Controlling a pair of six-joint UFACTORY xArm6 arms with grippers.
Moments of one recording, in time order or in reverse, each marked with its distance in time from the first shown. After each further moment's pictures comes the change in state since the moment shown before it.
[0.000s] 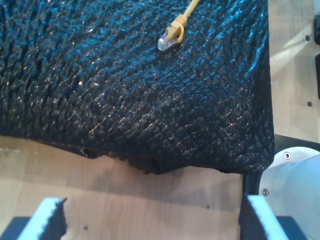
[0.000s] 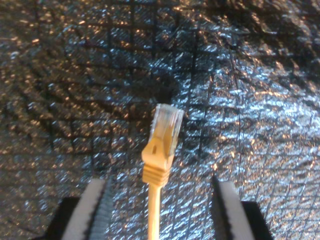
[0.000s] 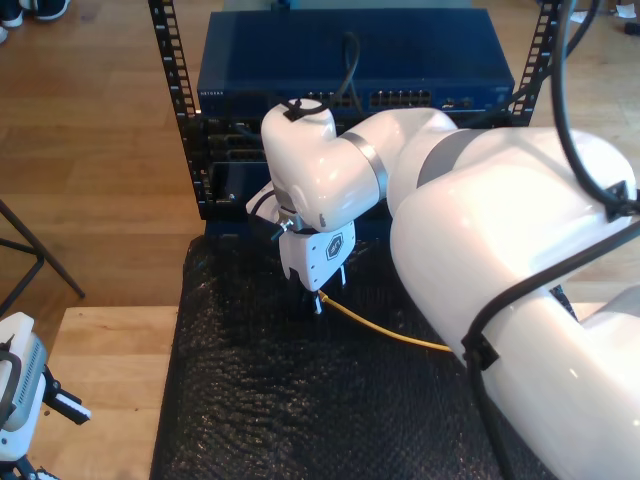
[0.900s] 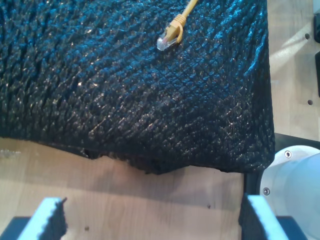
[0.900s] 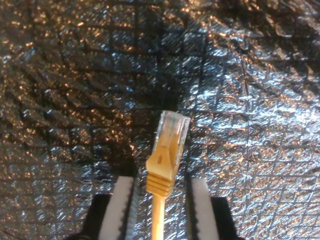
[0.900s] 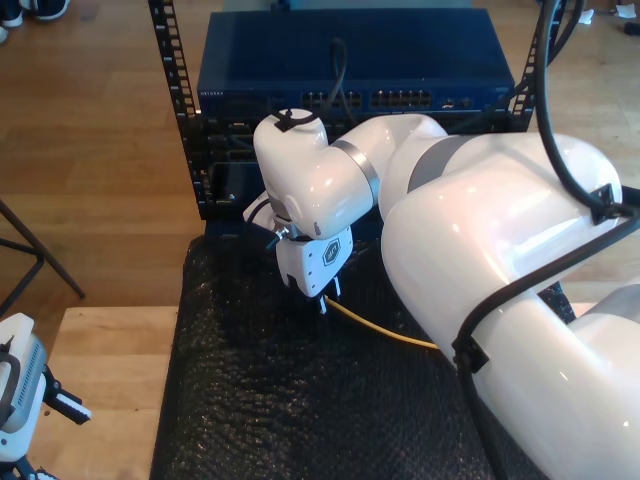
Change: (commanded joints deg) left arm 0.0 0.0 -0.1 0.0 0.0 0.5; right arm 0.7 0.4 0.1 -1.3 0.1 1.1
